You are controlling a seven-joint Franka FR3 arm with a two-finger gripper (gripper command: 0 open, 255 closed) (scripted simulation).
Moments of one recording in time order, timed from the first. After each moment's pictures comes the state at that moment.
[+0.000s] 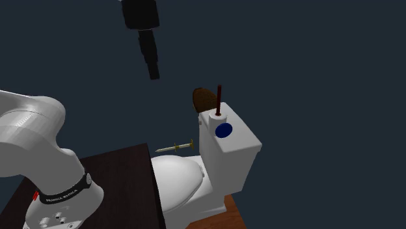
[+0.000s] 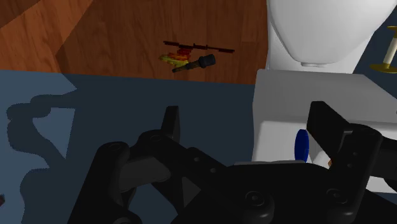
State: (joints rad) arm -0.01 -0.76 0.01 -2.32 -0.12 1.60 0.04
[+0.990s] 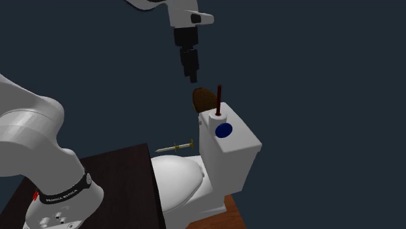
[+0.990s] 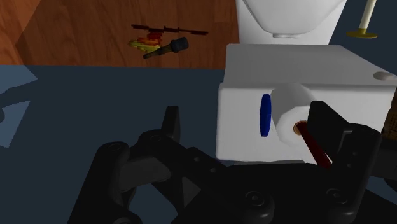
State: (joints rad) arm 0.03 -0.35 0.13 -2.15 -0.04 1.83 0.23
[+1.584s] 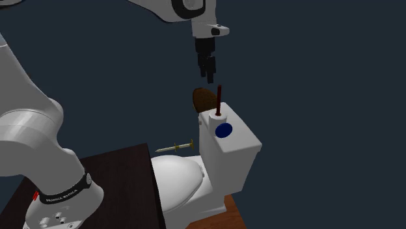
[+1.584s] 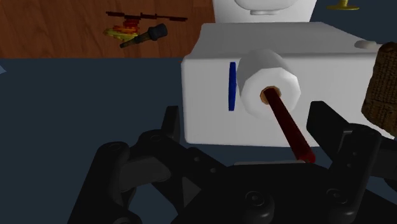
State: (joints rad) arm 0.06 -0.03 0.20 -1.90 -0.05 1.91 0.36
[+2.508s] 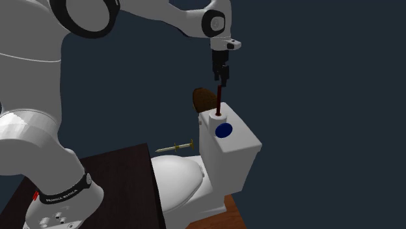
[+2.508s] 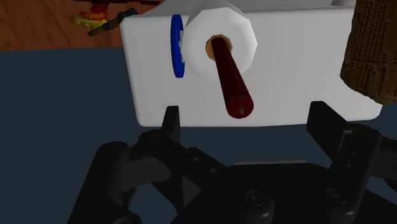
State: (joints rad) arm 0.13 0.39 0.23 -1.50 -0.11 1.93 0.48
